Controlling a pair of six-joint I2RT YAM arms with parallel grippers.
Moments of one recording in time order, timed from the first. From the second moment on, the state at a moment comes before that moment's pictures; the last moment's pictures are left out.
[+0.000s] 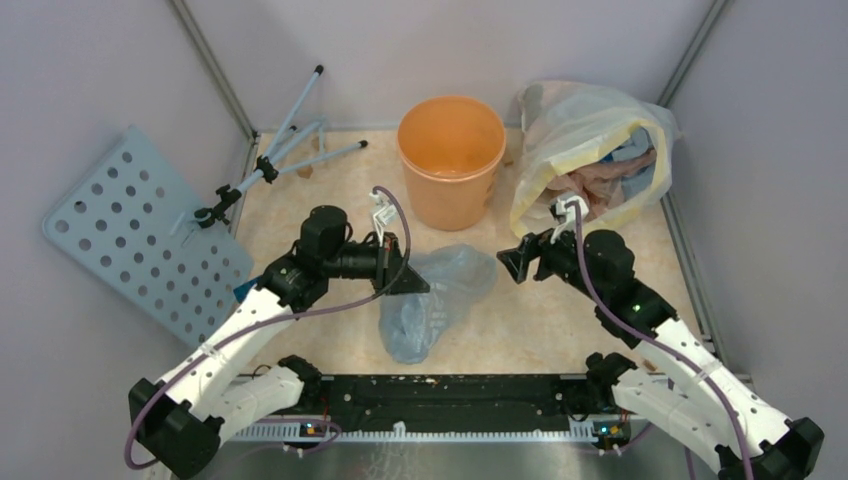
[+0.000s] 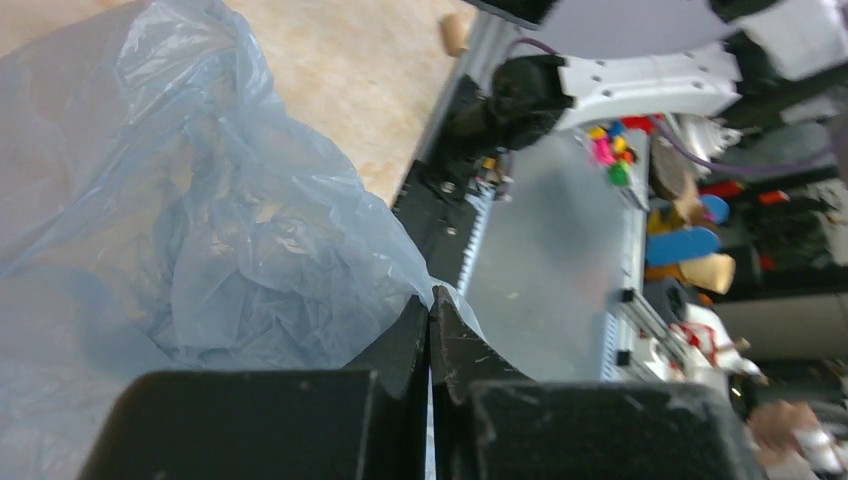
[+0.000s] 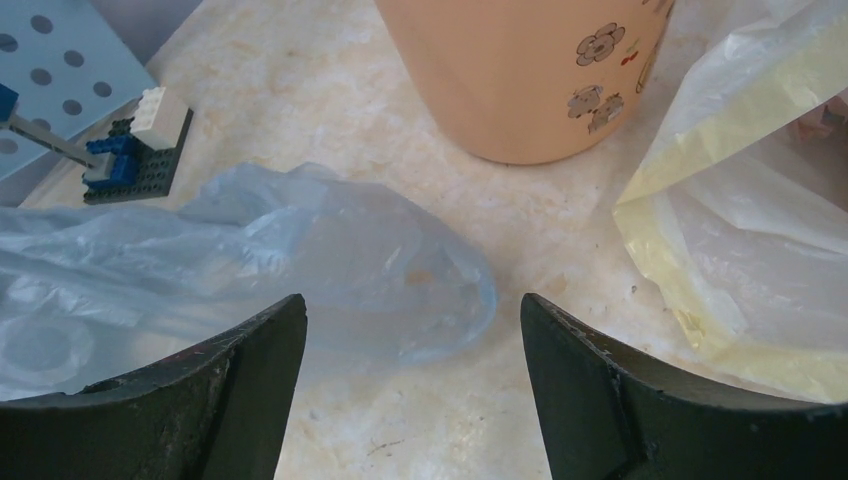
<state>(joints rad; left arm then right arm) -0.55 0.94 0.82 -0.31 0.81 -0.45 0.58 0.70 0.65 -0.20 -0.10 0.25</state>
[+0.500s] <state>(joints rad) -0.51 1.15 0.91 -0.22 1.02 -0.56 0.58 0.75 0.65 -0.23 -0.08 0.28</state>
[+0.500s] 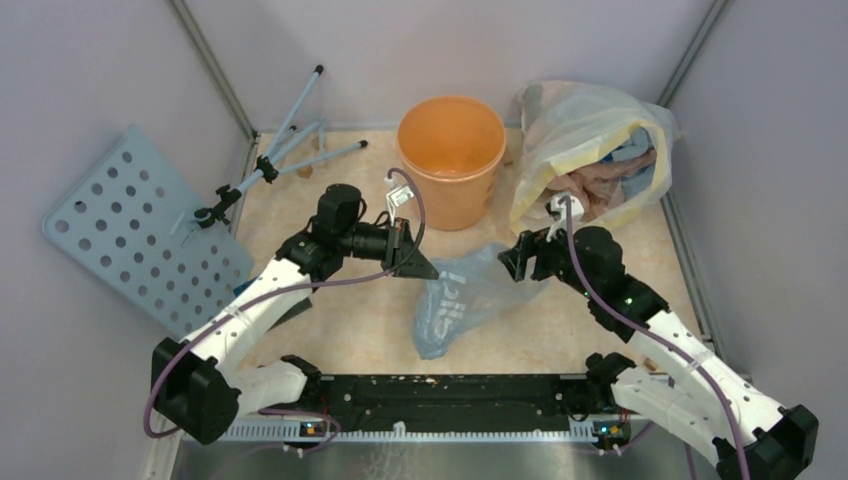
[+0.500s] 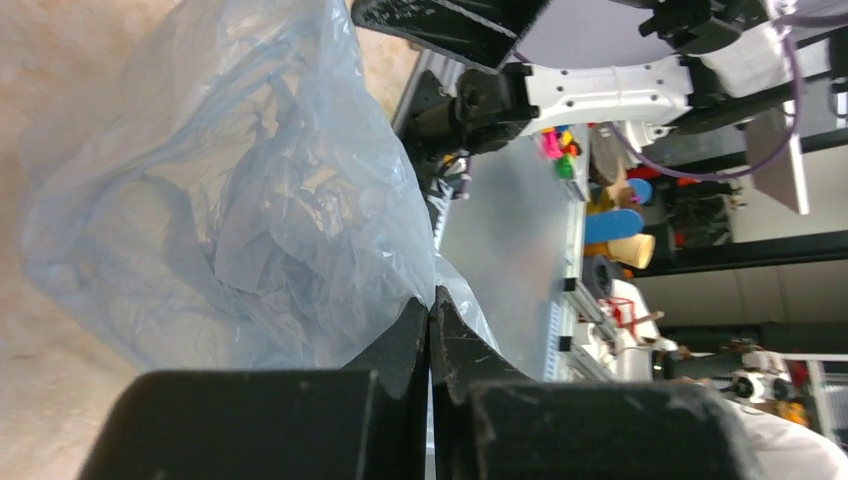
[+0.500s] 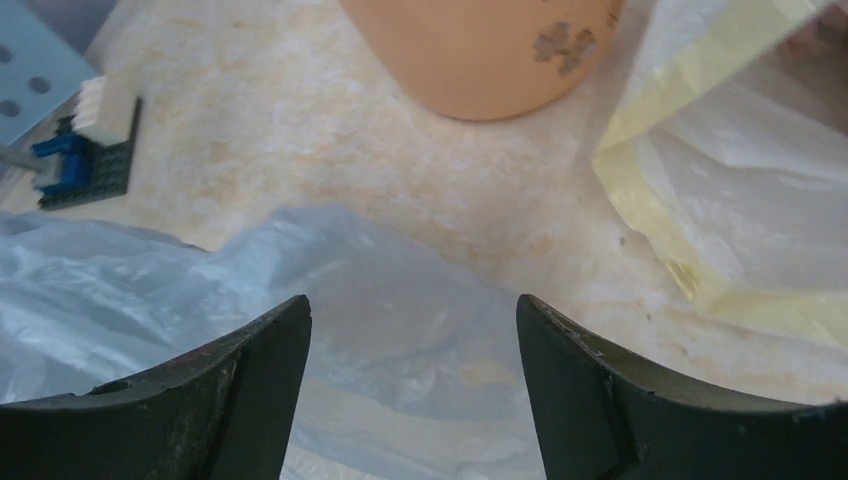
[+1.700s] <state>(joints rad) -0.51 1.13 0.82 -0.42 0.85 -0.29 0.58 1.14 0.50 -0.12 0.21 0.49</state>
